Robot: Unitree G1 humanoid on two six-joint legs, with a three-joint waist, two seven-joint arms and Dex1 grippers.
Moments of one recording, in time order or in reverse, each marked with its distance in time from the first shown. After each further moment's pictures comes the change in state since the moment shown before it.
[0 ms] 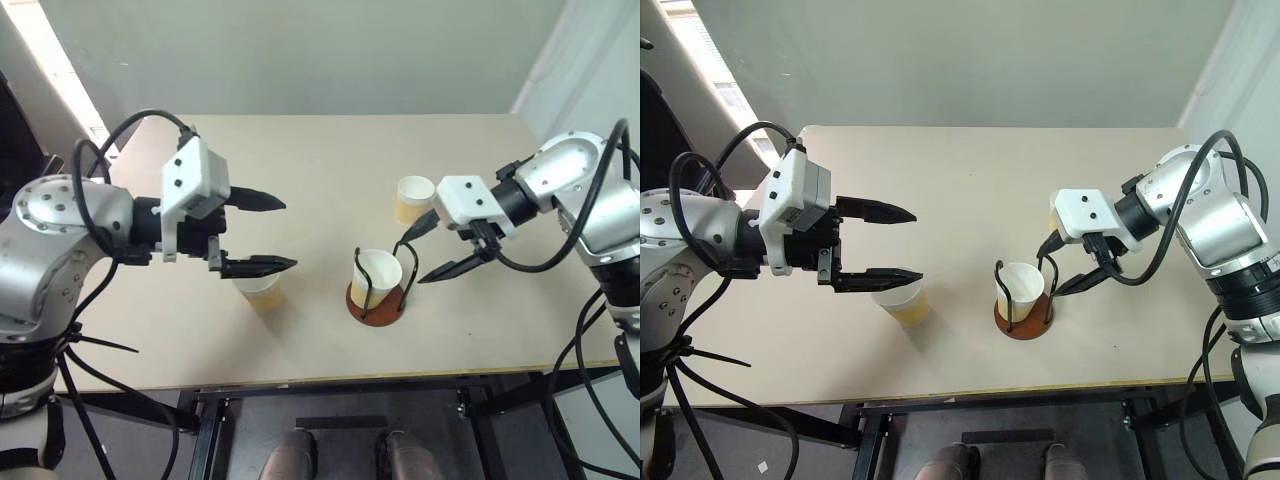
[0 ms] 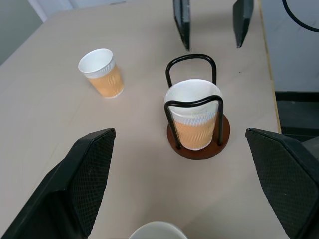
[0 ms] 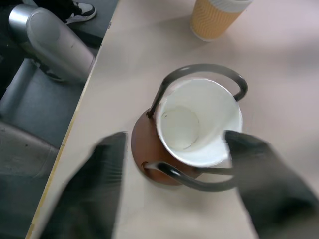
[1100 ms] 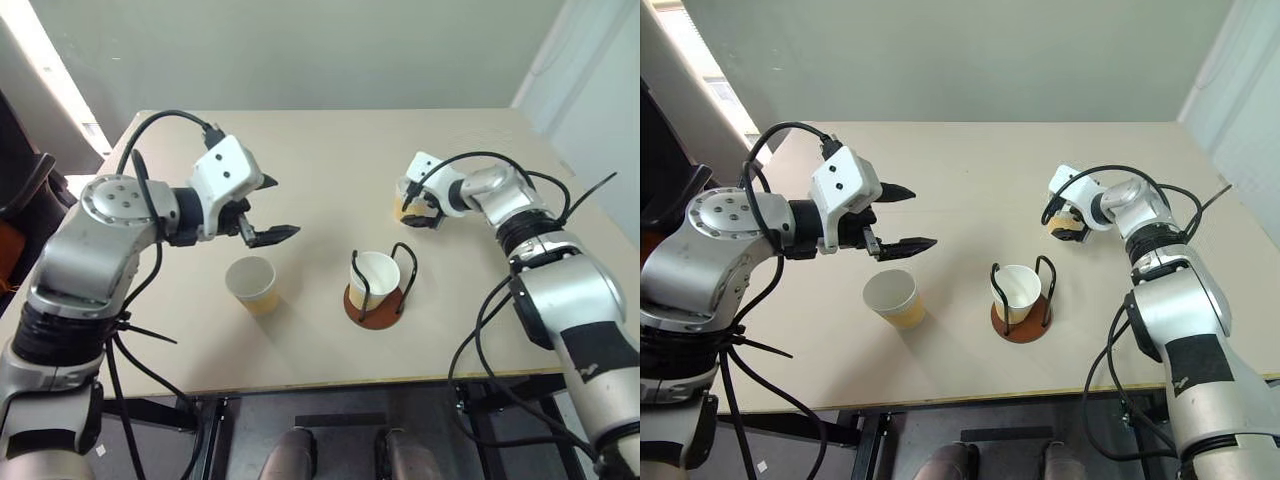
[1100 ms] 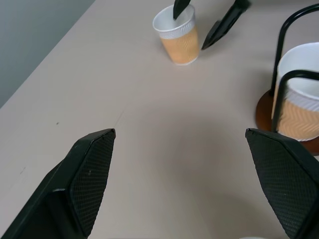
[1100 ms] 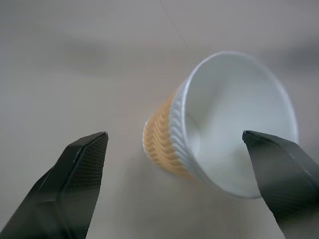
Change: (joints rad) left arm -0.091 -0.126 -0.160 0.094 0.273 -0.008 0.196; right arm -0.285 0.441 -0.074 1.228 -0.502 -0.297 -0.778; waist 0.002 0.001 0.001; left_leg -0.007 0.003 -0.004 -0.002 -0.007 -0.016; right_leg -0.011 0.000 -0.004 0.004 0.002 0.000
